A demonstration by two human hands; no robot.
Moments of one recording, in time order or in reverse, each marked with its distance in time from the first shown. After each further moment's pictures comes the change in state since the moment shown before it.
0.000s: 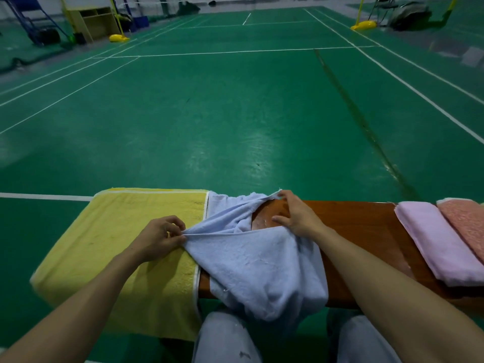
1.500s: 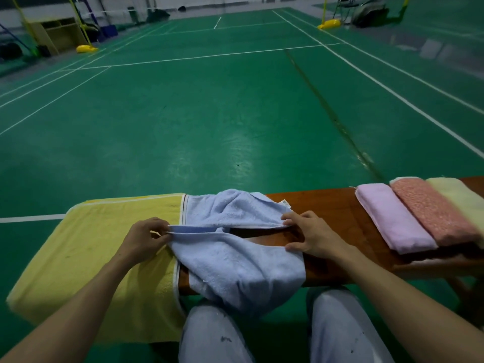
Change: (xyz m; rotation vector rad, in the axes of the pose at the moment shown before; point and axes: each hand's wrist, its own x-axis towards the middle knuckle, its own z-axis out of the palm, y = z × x) left_hand 0.003 0.022 0.015 -0.169 0.181 -0.043; right_hand -0.097 0.060 -0.037 -0.241 -0.041 -0.059
